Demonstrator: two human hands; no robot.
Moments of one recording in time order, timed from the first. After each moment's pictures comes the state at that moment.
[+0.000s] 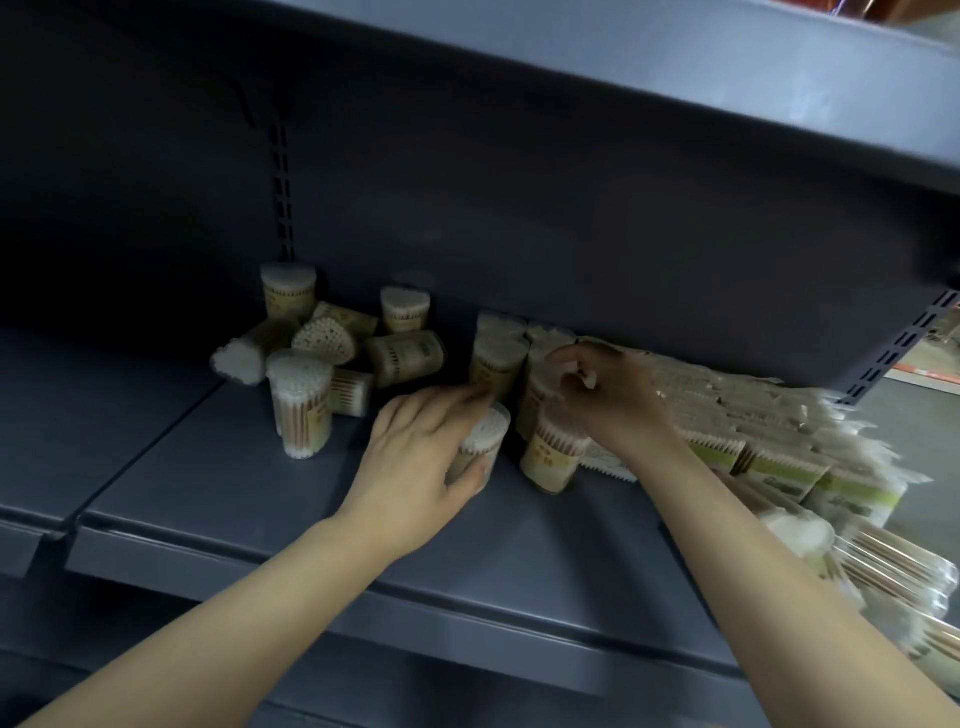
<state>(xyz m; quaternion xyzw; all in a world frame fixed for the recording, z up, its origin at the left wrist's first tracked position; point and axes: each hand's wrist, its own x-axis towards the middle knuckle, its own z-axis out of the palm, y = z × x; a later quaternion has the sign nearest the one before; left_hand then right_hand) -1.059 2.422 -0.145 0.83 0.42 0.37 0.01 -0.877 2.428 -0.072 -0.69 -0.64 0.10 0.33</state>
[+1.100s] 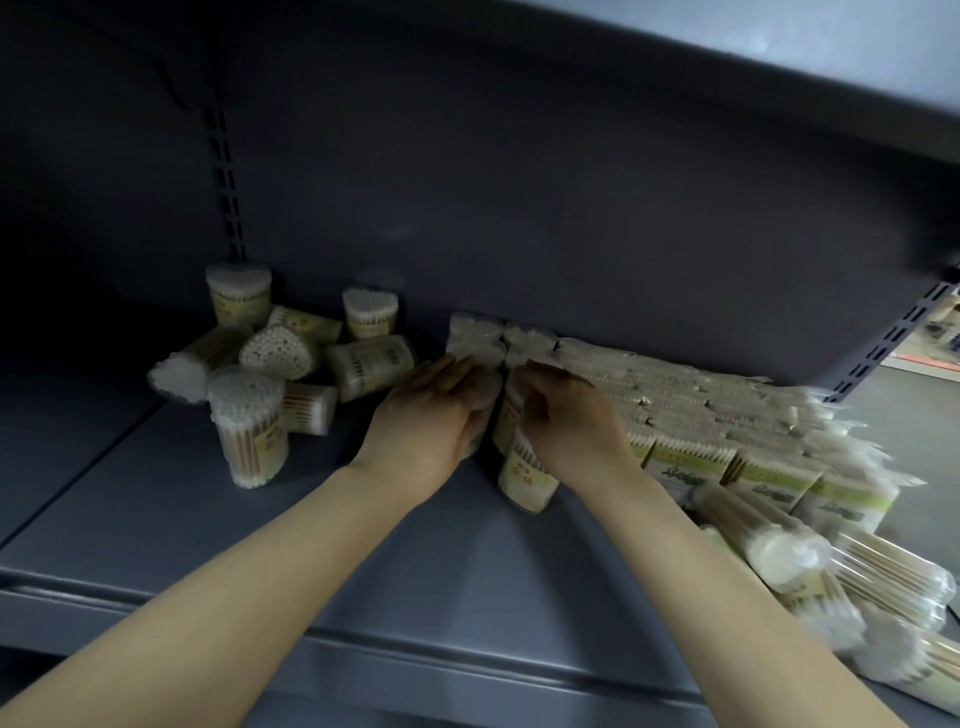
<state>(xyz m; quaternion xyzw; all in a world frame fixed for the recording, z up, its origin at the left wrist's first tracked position) -1.022 2.486 -0.138 0.87 0.40 0.28 -0.09 -0.880 2.442 -0.092 -0.69 -0.69 0.02 0.21</state>
